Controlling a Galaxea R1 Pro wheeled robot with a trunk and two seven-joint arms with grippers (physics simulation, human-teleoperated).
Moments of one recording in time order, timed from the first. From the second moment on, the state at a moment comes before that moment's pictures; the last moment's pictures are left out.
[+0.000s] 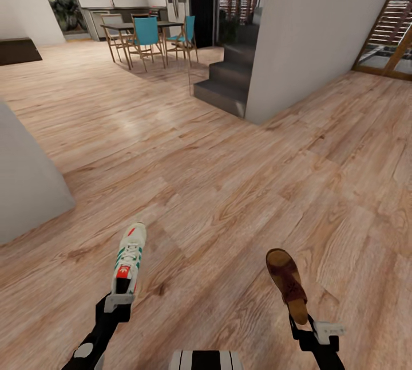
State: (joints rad) left arm -0.40 0.05 0.20 -0.47 -0.13 -0.38 -0.09; right arm -0.22 -0.08 -0.25 -0.57 0.15 -0.55 0.10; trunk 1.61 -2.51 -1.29
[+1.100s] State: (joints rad) left arm -0.35 0.04 0.20 -0.45 -0.12 -0.46 -0.08; right arm -0.21 -0.08 -0.34 -0.43 0.15 -0.62 0.10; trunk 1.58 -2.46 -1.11
